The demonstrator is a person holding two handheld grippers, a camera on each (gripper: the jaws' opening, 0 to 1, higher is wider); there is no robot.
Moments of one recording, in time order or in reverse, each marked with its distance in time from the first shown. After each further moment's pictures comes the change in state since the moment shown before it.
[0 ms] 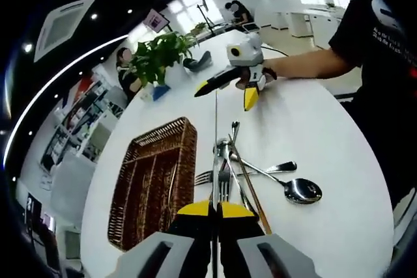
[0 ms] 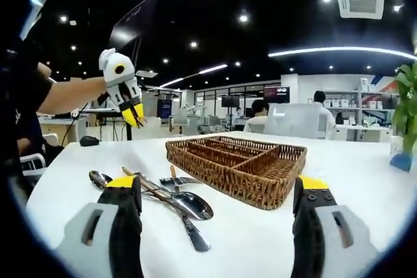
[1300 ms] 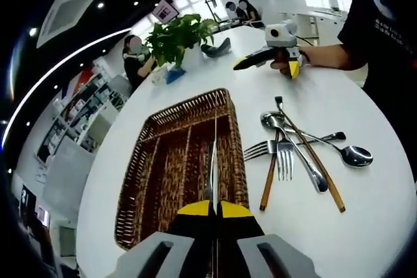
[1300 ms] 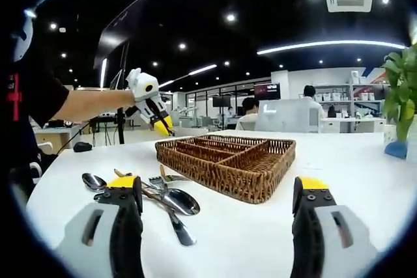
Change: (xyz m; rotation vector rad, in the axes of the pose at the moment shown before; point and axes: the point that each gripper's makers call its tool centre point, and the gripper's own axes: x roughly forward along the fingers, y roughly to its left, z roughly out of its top) left arm 0.039 0.098 -0.058 -0.036 0.012 -0.019; right arm -0.003 -0.021 -0.006 0.049 -0.004 -0.052
